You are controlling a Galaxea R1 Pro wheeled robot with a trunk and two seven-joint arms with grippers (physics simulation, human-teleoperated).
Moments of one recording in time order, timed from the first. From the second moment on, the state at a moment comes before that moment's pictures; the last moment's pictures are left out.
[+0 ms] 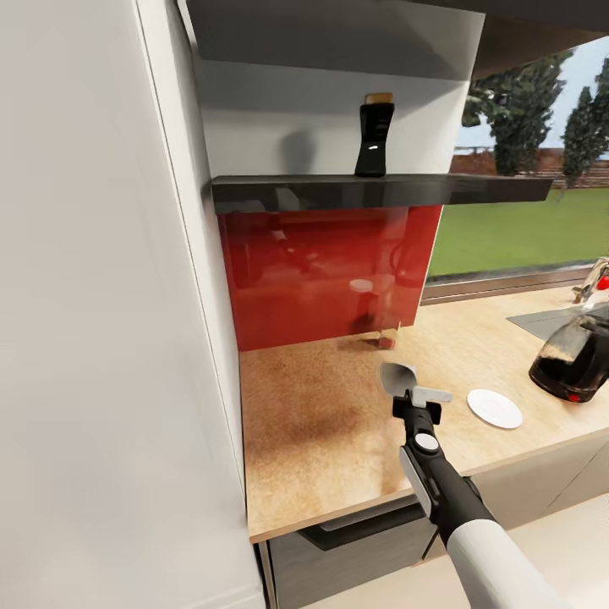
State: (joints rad) left arm 0.01 0.10 0.14 0.04 0.01 -0.27 0.27; right arm -0.64 0.03 0.03 -0.81 0.00 -0.02 -0.35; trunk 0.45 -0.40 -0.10
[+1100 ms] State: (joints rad) left arm 0.01 0.10 0.13 0.04 0.00 -0.27 0.27; right arm -0.64 0.04 0.03 -0.81 -0.01 -0.02 -0.35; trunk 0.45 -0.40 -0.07
